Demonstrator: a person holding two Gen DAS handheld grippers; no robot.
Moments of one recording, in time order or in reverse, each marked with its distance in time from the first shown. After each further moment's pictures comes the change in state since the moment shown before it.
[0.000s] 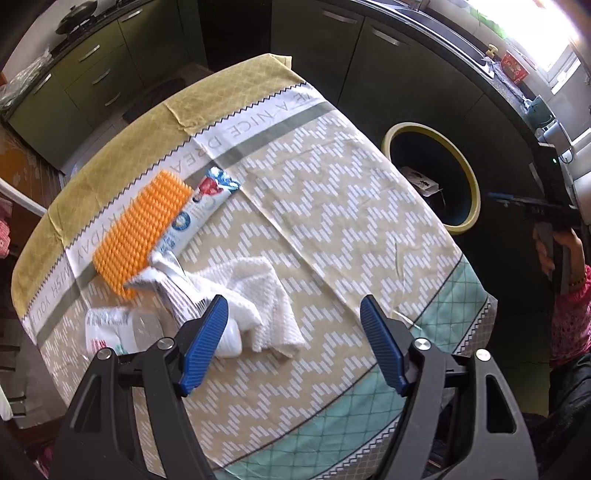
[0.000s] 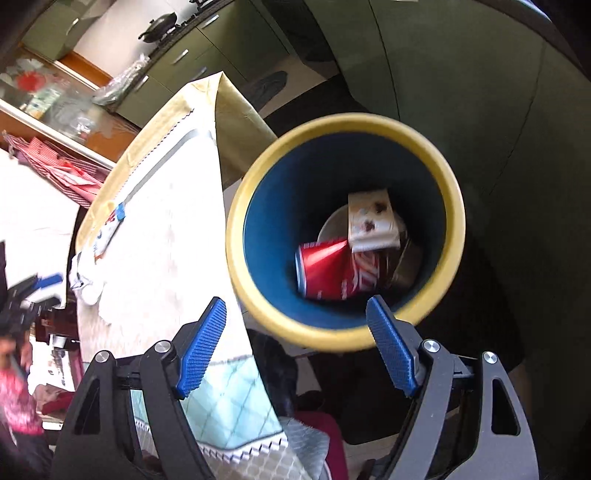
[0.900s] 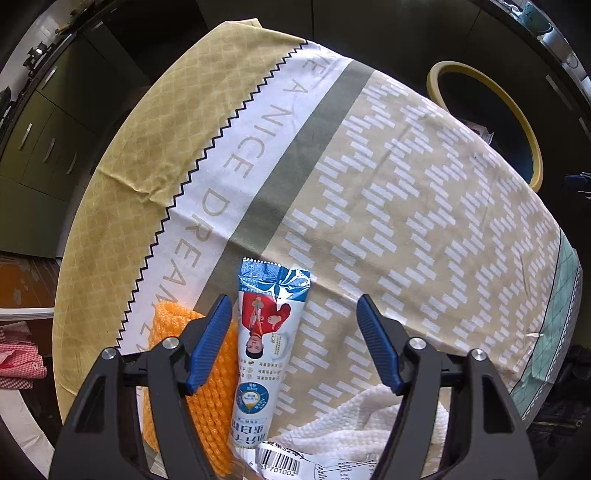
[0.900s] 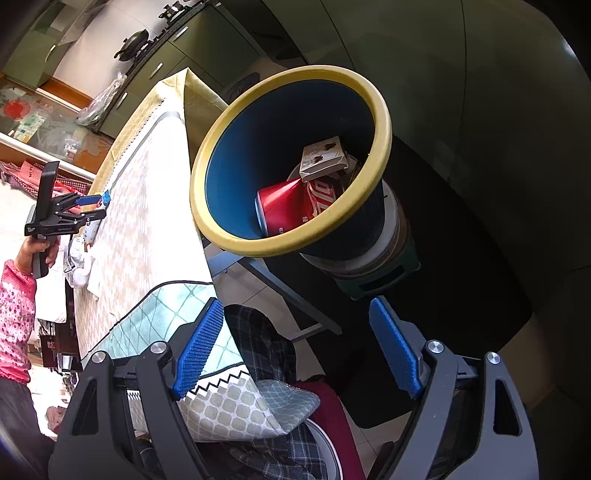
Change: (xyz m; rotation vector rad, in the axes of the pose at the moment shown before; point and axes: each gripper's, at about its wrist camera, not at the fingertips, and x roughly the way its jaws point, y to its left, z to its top) left arm 0.119 0.046 0.092 0.365 0.142 0.067; right arm -0.001 -0.027 -0.070 0.109 -0.010 -0.029
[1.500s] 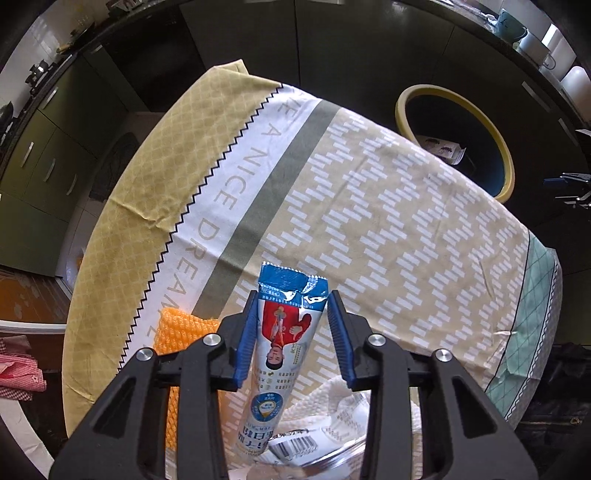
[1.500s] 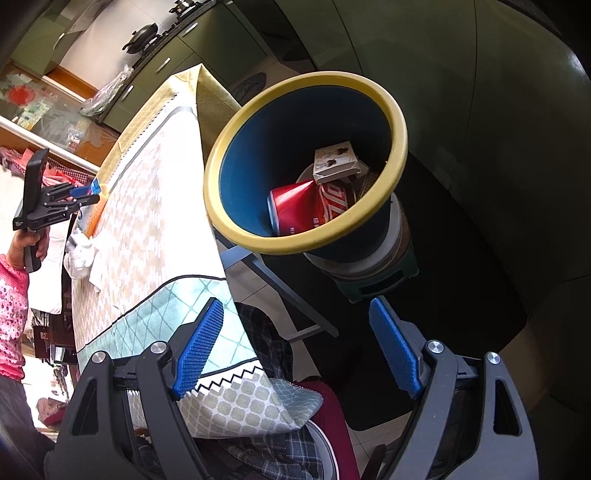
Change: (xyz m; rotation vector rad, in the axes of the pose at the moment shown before) left arm -0.051 -0.020 -0.009 0.029 -0.122 -0.010; right arm -0.006 0.021 -0.001 -0.056 -0.010 -0.013
